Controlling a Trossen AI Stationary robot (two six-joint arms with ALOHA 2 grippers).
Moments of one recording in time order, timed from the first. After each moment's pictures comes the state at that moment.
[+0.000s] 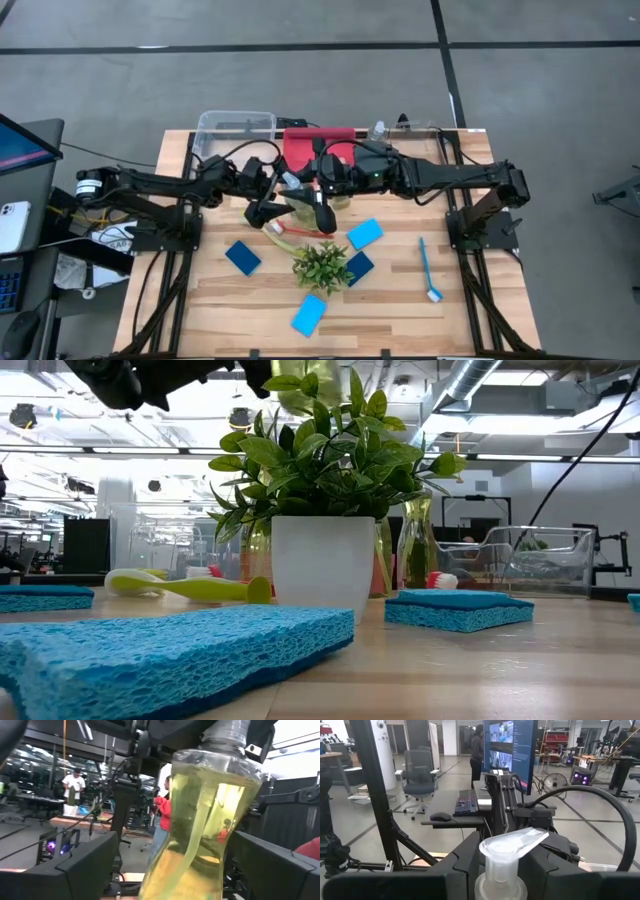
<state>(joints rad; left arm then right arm) 0.13 1.26 0.61 1.01 0.41 -0.27 0.03 1.49 1.69 -0.08 -0.03 0.02</state>
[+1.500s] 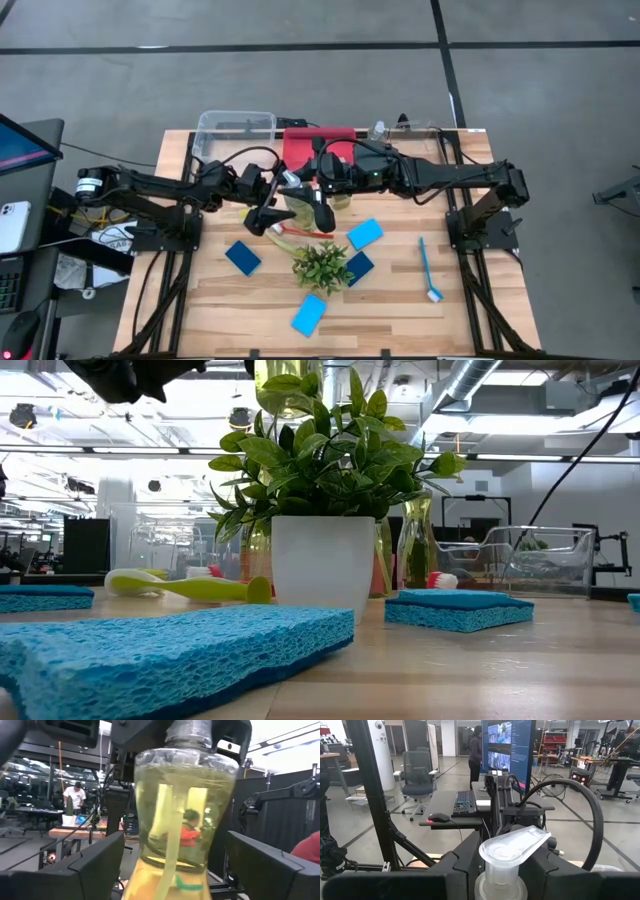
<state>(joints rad) 0.06 1.26 0.62 1.02 0.35 -0.19 0.02 1.49 1.69 -0.07 -0.03 0.02</state>
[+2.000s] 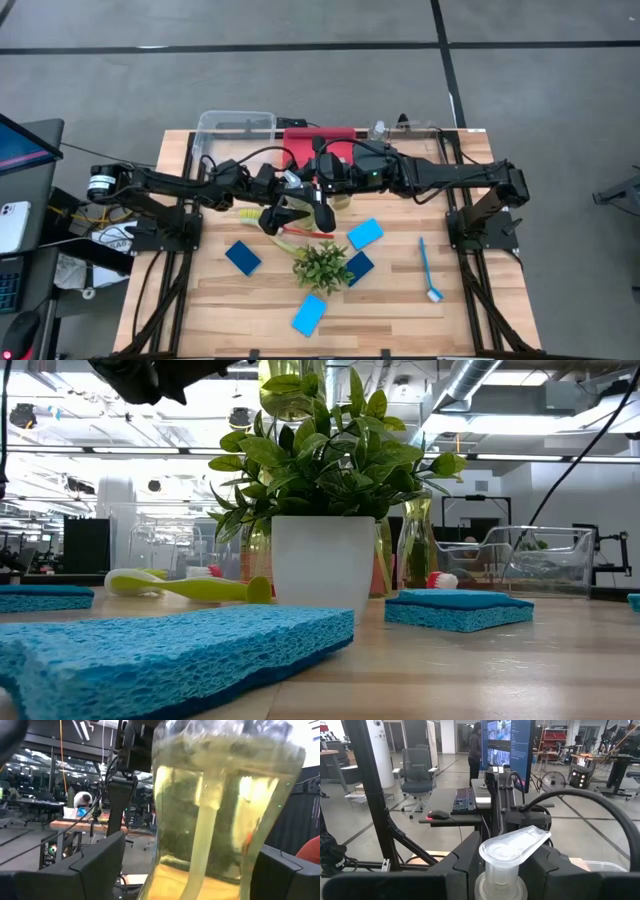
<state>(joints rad) 0.06 1.37 0.71 1.01 0.34 -0.19 0.02 1.49 1.69 -0.09 -0.03 0.02</state>
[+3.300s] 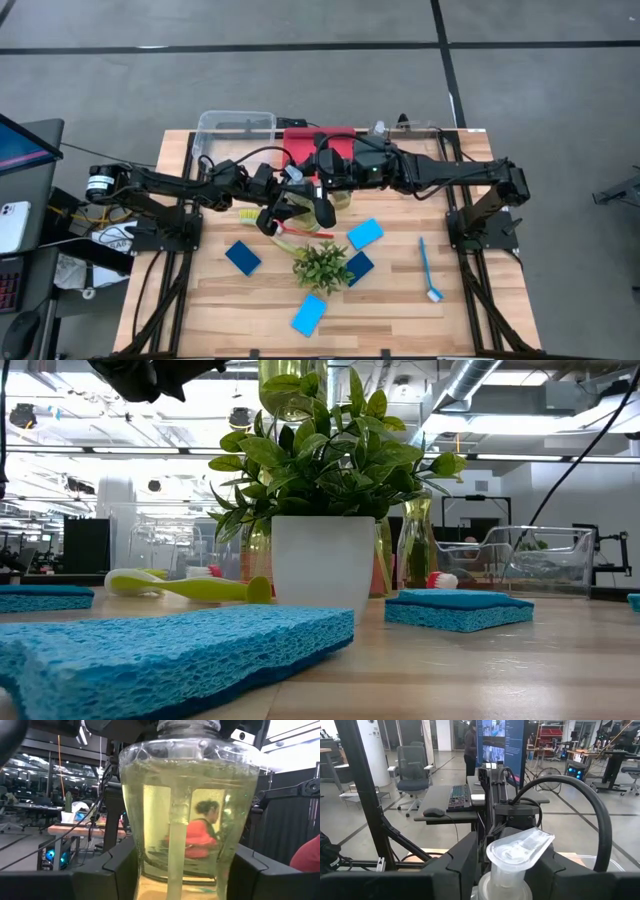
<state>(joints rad) 0.06 1.36 0.71 1.02 0.34 -0.19 0.02 1.49 1.69 -0.11 -0.02 0.02</state>
